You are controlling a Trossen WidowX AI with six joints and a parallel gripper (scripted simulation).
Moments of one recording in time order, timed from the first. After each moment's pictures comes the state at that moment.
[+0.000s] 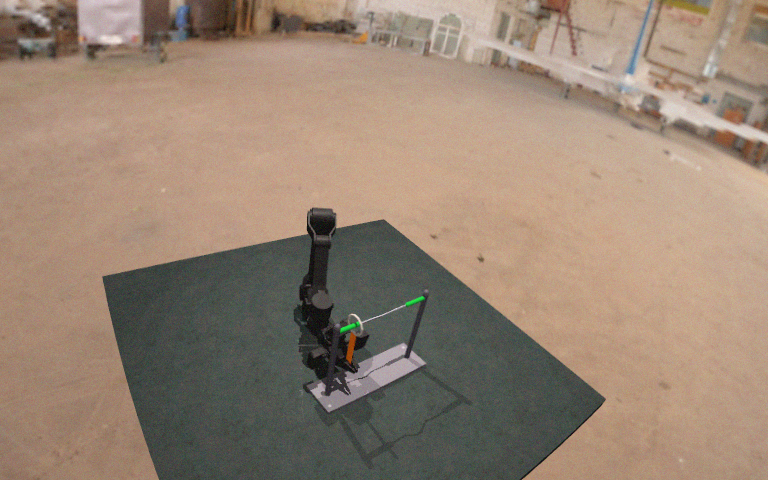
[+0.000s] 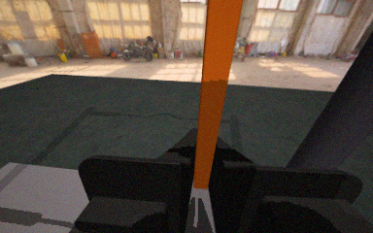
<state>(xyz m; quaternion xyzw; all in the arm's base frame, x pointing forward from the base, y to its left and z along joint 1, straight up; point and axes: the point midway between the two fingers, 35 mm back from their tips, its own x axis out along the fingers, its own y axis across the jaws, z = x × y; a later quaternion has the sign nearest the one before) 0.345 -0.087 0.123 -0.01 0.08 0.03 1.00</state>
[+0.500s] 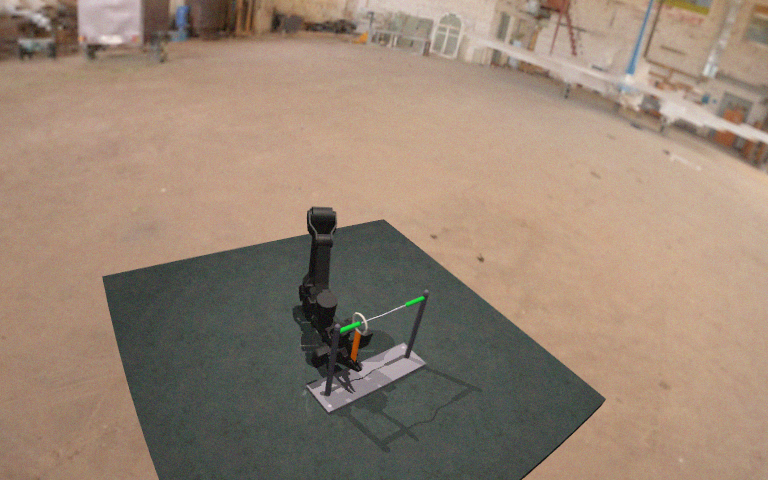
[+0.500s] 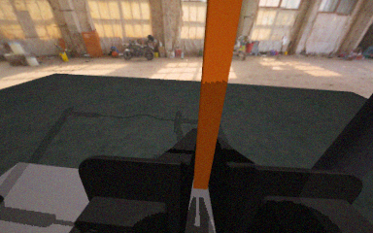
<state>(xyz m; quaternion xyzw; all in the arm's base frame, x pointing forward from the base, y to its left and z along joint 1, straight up) 0.345 -0.073 0.122 -0.01 0.08 0.04 1.00</state>
